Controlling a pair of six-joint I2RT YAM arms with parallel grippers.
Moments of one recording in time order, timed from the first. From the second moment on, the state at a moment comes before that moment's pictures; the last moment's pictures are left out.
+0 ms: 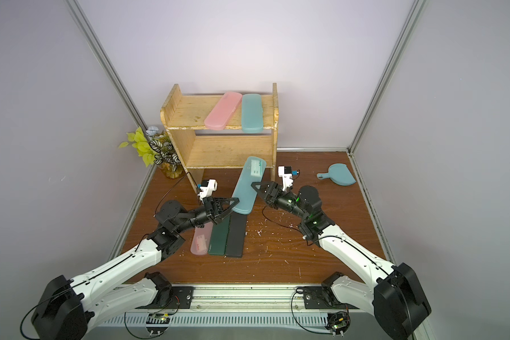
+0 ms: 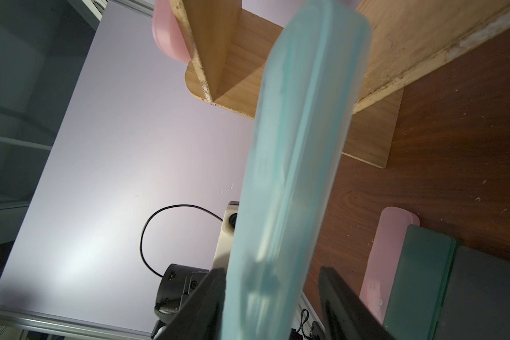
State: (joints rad) left arm -0.62 1.00 0.54 0.64 0.61 -1.47; right arm 0.58 1.15 0.70 0.52 -0.49 1.28
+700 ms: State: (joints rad) left arm -0.63 1.03 0.54 0.66 0.62 -1.45; right arm 0.60 1.16 0.66 0.66 -0.47 1.38
